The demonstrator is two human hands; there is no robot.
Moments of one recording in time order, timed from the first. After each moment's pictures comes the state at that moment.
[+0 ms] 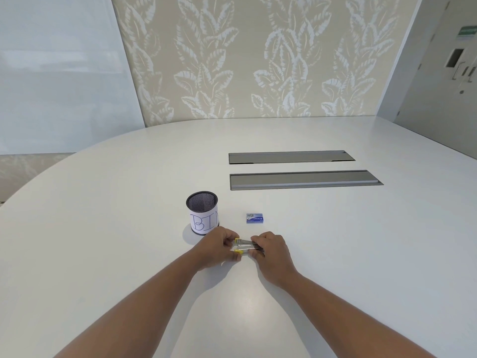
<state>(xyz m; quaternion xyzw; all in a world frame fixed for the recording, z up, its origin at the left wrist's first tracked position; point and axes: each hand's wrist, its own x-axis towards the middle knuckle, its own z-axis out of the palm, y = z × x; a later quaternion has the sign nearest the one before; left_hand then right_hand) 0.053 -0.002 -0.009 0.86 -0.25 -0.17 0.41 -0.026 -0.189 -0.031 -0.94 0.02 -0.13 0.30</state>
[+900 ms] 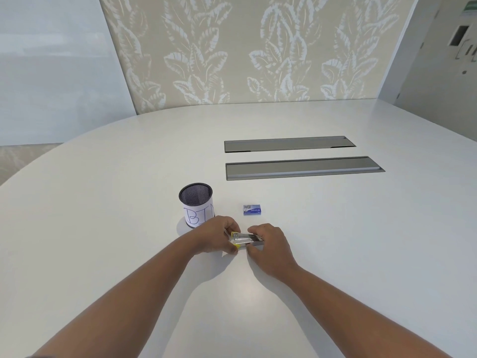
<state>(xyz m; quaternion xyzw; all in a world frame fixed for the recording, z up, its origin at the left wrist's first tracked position) 0.069 -0.012 0.013 0.89 -0.25 -0.23 0.31 -0.025 -0.191 -0.029 -0.93 0.03 -0.13 0.35</state>
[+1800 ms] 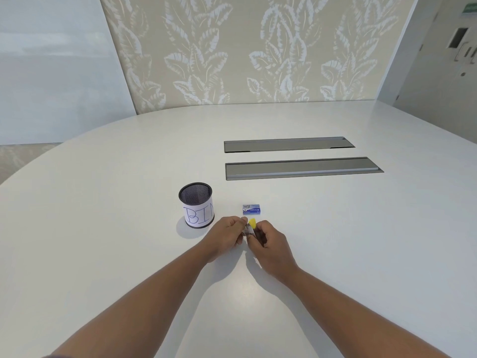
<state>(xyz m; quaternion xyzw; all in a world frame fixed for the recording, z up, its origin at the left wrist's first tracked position) 0.047 -0.044 0.005 0.81 -0.14 -0.21 0.53 -0.033 -0.188 -0.024 -0.86 0.05 -0.14 0.49</state>
